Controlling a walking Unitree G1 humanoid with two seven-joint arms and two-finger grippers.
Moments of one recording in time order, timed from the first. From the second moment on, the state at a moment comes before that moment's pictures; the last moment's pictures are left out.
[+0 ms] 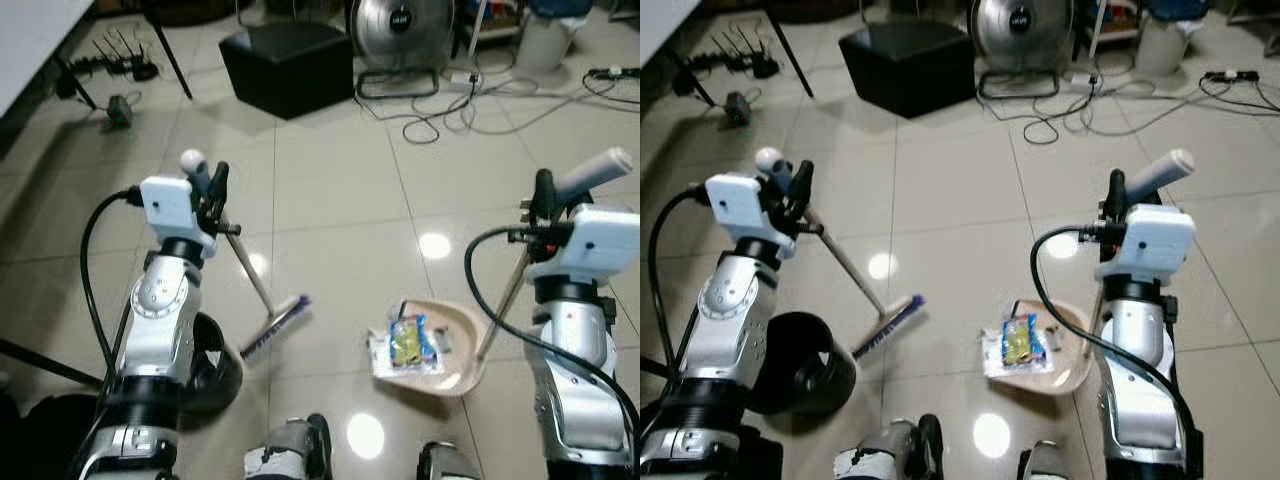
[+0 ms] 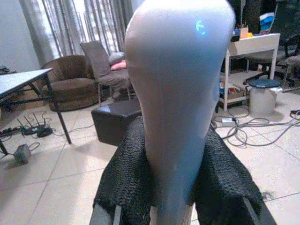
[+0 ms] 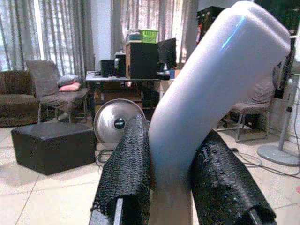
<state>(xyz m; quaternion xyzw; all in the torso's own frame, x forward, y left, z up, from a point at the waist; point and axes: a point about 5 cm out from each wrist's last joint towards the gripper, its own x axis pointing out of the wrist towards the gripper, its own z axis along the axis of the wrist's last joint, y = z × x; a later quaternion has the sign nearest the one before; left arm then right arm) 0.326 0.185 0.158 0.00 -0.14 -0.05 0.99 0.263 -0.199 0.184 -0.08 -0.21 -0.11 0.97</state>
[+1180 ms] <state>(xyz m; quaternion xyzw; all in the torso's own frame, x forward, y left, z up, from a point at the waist) 0.315 0.178 0.151 0.00 -0.12 -0.06 0.99 0.246 -0.216 0.166 -0.02 -0.19 -0.14 0.97</state>
